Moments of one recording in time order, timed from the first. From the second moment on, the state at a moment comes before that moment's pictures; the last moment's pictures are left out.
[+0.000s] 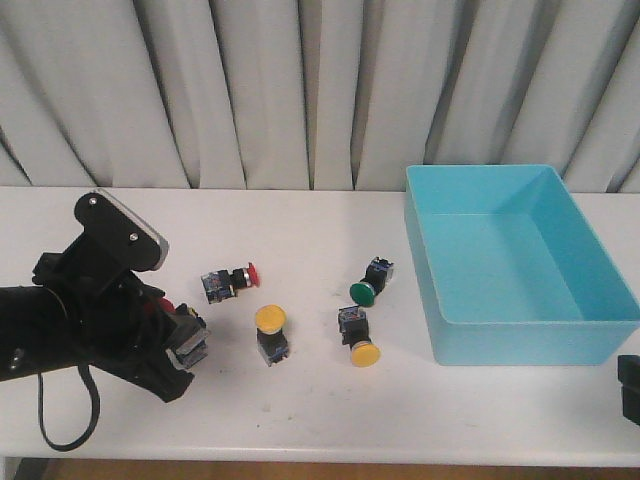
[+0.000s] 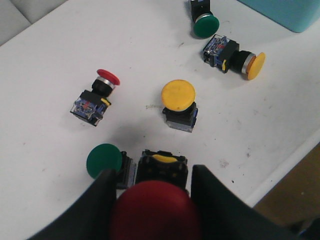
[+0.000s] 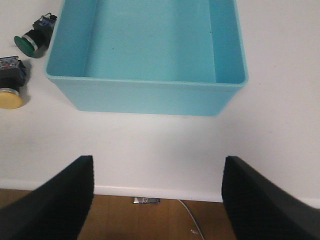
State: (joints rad) left arm -0.50 1.23 -0.75 0.02 0.37 0.14; right arm 0.03 0.70 -0.57 -0.07 0.70 0.02
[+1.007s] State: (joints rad) left arm -0.54 1.27 -0.89 -1.17 0.77 1.73; right arm 0.39 1.20 -0.79 0.73 0.82 -1.35
